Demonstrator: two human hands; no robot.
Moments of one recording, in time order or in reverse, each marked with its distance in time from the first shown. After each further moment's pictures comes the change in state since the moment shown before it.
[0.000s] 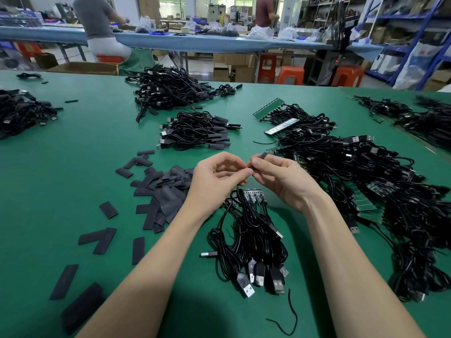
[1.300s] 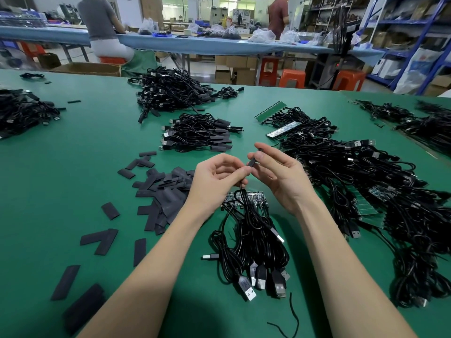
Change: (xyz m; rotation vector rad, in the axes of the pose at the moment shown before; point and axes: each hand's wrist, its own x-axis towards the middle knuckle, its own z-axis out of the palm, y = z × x) left_hand 0.002 0.002 -0.001 -0.118 0.054 -0.084; right_hand 0.001 0.006 0.015 0.088 0.068 -0.194
